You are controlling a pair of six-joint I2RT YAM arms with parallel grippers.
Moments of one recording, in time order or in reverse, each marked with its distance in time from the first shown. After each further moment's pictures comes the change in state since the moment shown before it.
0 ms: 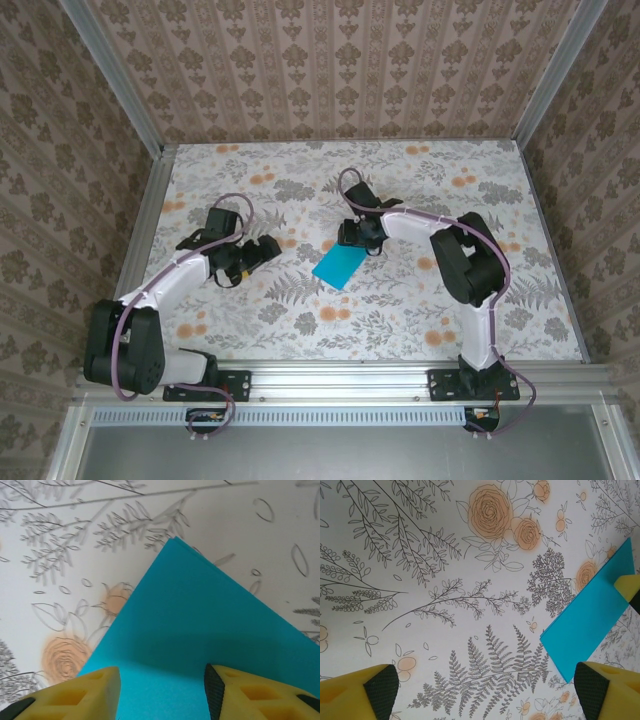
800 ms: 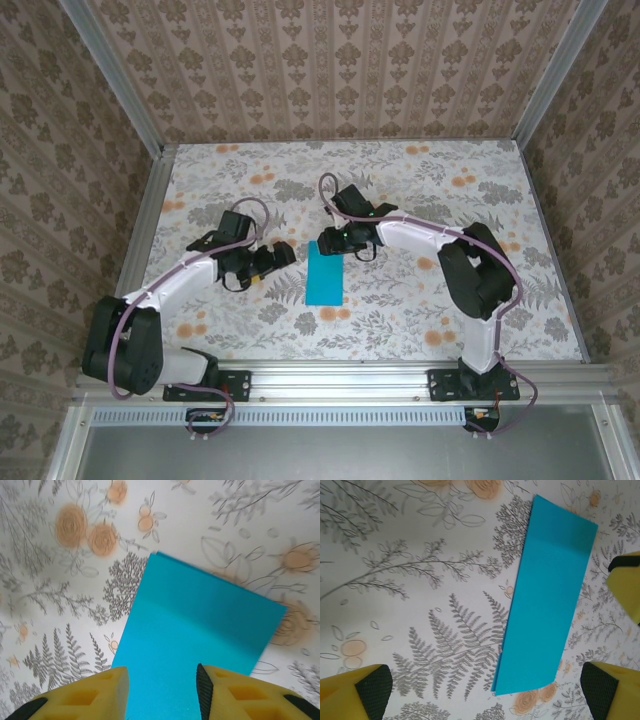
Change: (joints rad) left arm -0.113 0.007 -0.005 0.009 0.055 0.023; right arm 0.089 -0.116 -0.039 0.031 -0.156 -0.144
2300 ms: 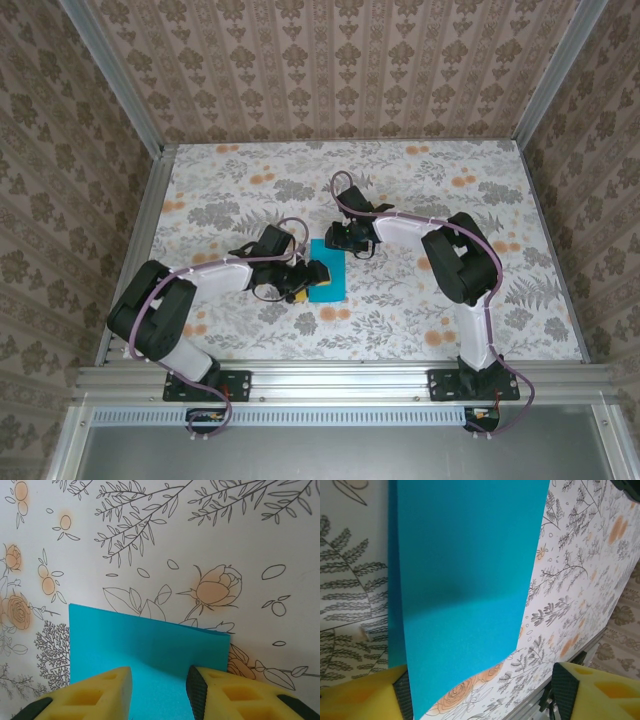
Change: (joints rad) left arm -0.235 0.220 -0.050 0.326 0.210 -0.262; right arm -0.058 0.149 0.026 0.076 0.043 0.228
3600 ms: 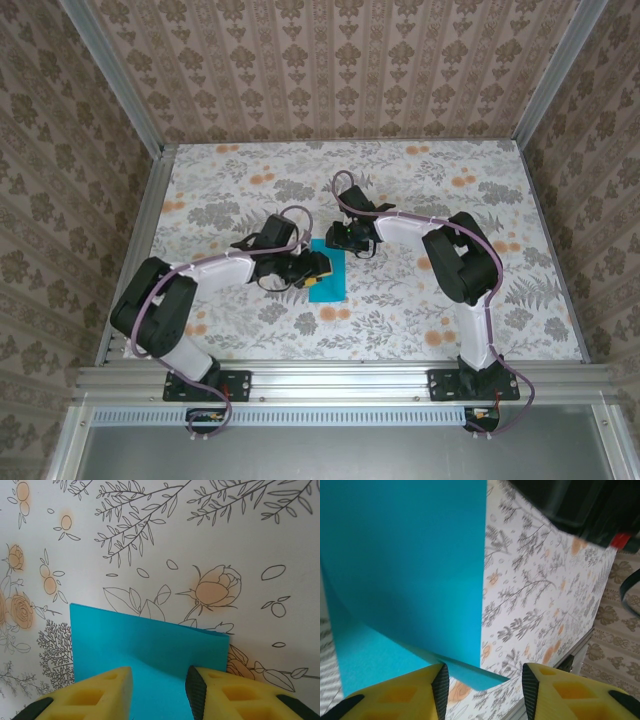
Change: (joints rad) left arm 0.000 0.030 0.087 0.034 0.003 0.031; right arm -0.010 0.000 -0.005 0.007 -0.024 0.000
